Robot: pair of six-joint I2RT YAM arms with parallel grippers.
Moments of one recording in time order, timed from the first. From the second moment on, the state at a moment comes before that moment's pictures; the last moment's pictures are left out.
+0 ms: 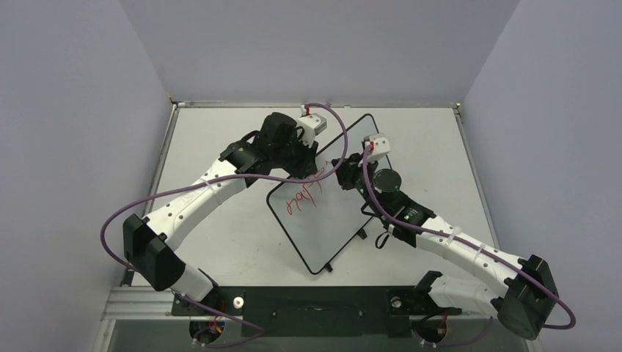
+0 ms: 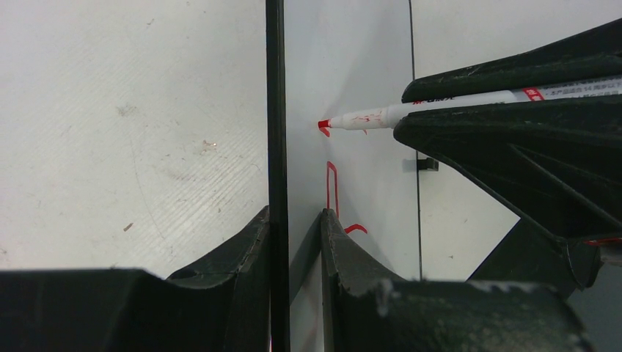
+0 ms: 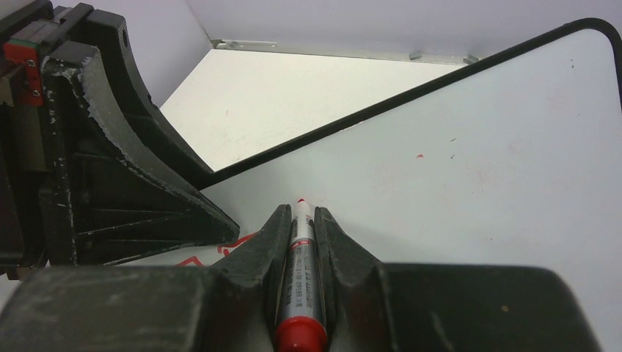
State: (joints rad) left arm -0.71 1.51 1.48 -0.63 0.14 -0.09; right arm 0.78 1.09 0.75 0.26 0.28 0.31
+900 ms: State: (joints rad) left arm -0.72 1.51 1.48 -0.63 0.15 -0.09; right arm 0.78 0.95 0.68 0.23 0.40 0.31
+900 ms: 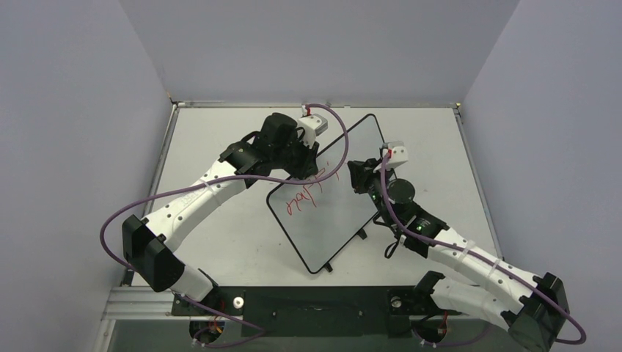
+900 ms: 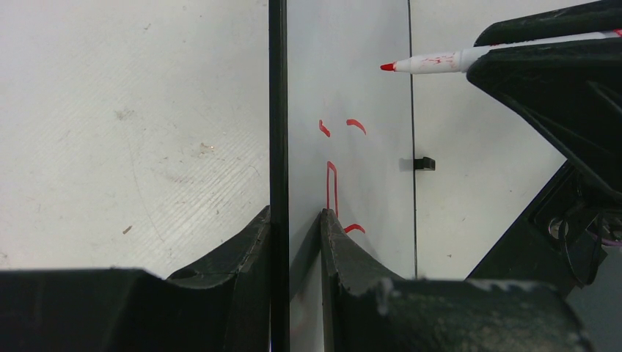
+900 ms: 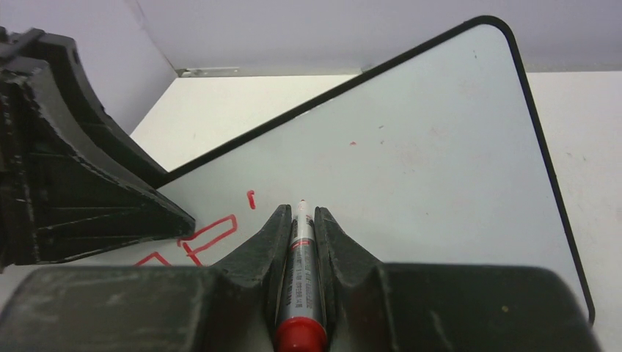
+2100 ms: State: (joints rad) left arm -0.72 1.50 1.47 -0.63 0.13 -0.09; right arm 0.77 1.03 0.59 0.29 0.44 0.31
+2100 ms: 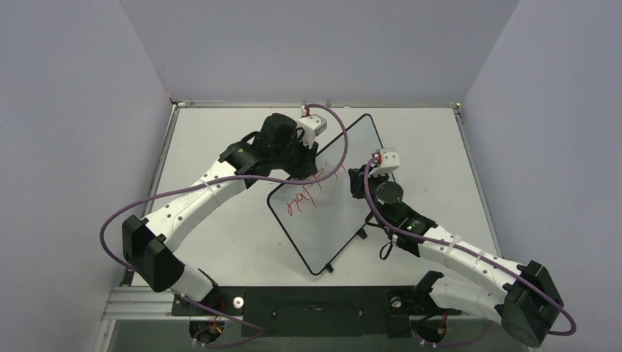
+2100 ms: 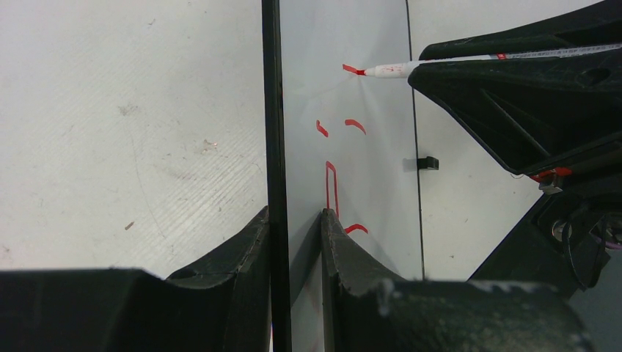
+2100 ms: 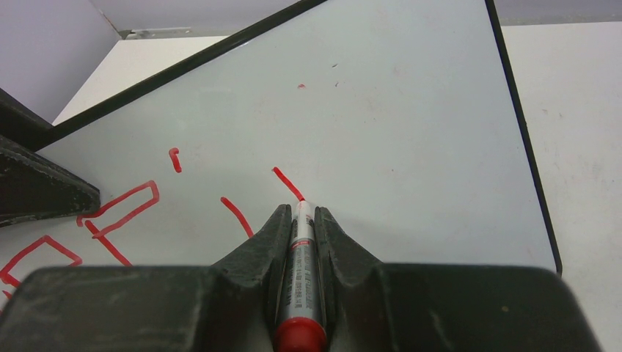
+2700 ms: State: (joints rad) left arm -0.72 1.50 1.47 -0.63 0.13 -0.09; right arm 0.76 1.09 0.70 0.28 0.44 0.29
